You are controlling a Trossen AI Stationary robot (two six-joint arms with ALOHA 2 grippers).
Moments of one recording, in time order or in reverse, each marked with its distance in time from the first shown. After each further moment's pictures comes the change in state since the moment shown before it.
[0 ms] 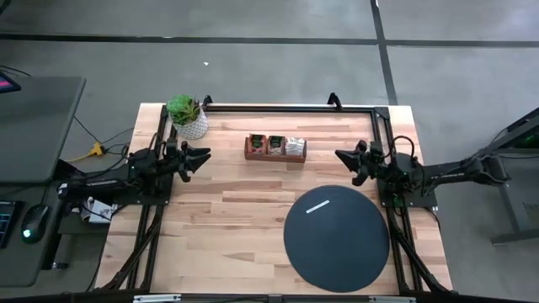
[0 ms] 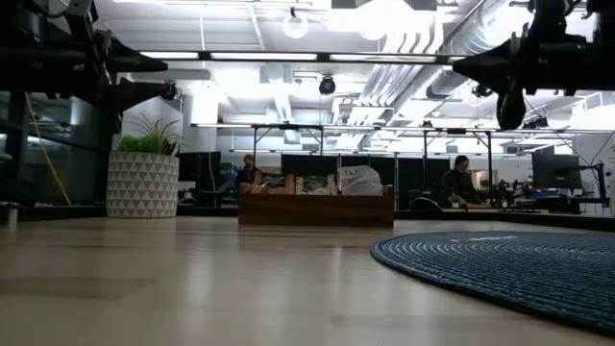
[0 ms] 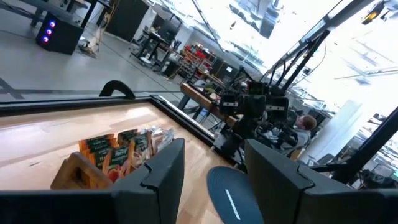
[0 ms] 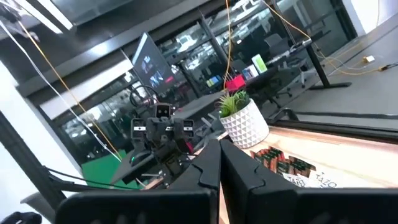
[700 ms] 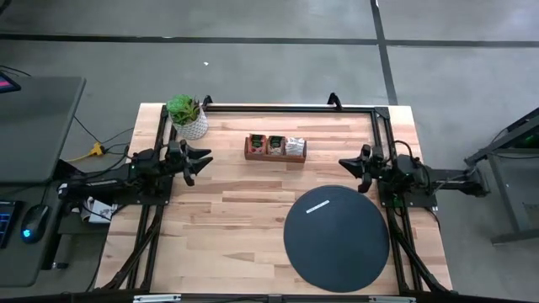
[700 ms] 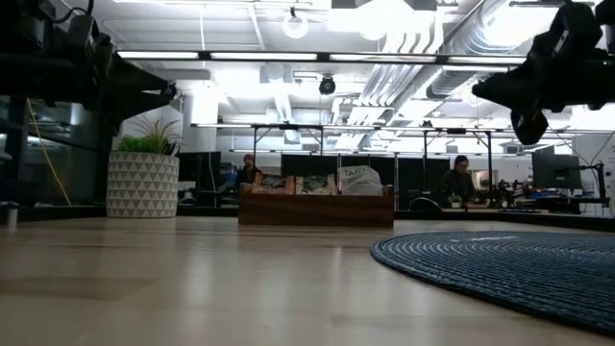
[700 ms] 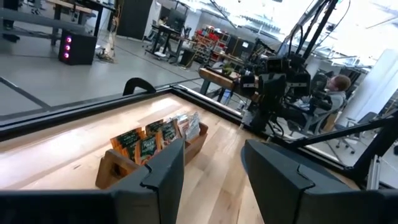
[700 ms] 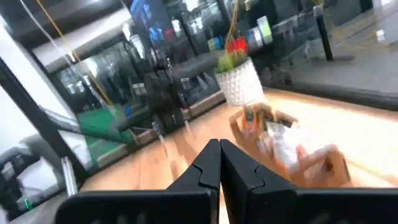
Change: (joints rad) left arm 0.000 0.000 -0.001 -0.090 -0.011 0.206; right arm -0.017 -0.454 -0.020 -0.570 -0.104 -0.044
